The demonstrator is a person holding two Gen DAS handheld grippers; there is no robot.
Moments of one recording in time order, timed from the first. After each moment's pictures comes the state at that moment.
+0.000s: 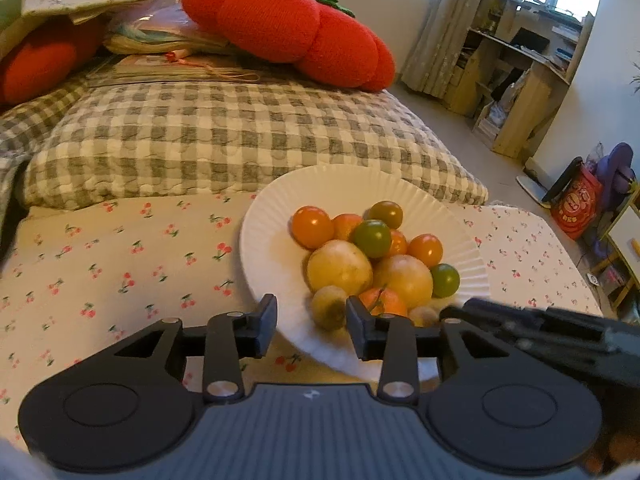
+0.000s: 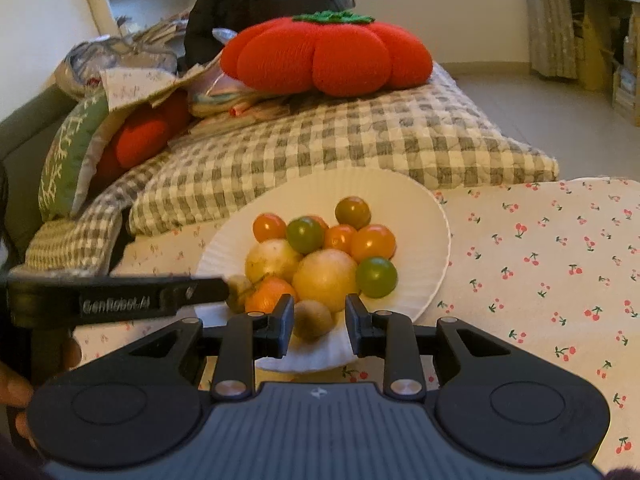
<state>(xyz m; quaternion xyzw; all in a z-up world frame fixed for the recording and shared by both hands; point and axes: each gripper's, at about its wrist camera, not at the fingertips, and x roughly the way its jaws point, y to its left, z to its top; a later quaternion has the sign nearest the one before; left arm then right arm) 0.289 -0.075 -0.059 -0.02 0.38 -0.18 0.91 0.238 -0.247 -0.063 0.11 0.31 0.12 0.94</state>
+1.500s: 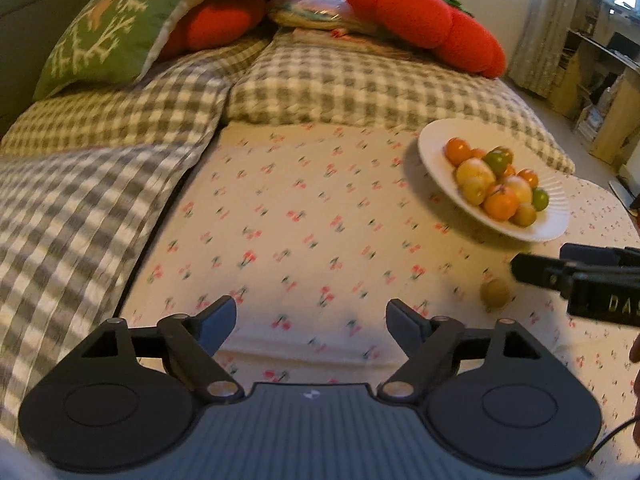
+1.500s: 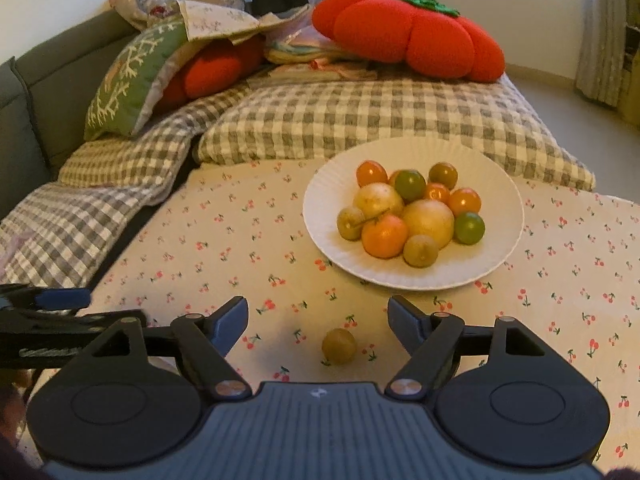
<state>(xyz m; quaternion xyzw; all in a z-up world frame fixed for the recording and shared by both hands) 0.170 0.020 -0.046 -0.01 0.42 0.00 0.91 0.189 -0.172 -0.052 0.01 0.36 0.15 0.92</state>
